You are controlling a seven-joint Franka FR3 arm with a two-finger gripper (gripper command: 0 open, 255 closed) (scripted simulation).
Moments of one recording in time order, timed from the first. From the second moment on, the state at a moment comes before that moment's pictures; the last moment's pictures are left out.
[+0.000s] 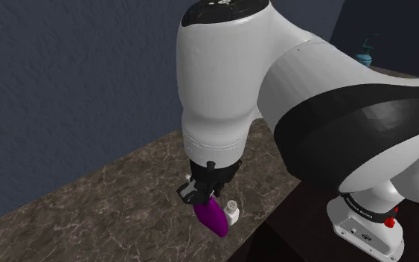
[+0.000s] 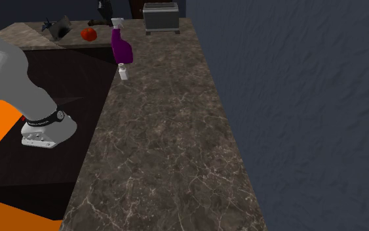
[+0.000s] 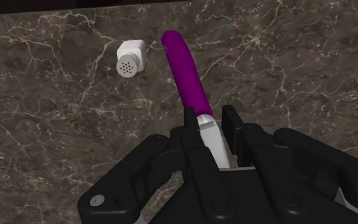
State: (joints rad) arm 0.45 -0.21 0.65 -2.12 0.03 1.98 1.09
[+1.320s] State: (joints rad) arm 0.45 -0.17 0.67 -2.21 0.00 2.10 1.12
